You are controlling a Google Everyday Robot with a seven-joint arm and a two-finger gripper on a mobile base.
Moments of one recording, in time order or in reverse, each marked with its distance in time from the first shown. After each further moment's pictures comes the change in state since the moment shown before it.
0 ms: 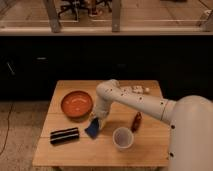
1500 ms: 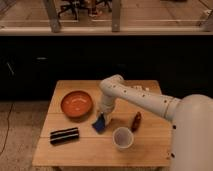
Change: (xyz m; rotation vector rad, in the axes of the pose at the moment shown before) arm 0.041 0.001 -0.022 0.004 0.099 0.042
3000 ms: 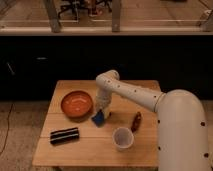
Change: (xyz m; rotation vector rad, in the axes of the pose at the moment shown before) arm 0.034 -0.041 -0.002 0.016 0.057 0.007
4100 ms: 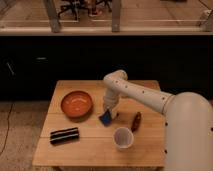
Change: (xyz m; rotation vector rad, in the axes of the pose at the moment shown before) arm 0.028 0.035 -0.006 -0.019 0.027 0.066
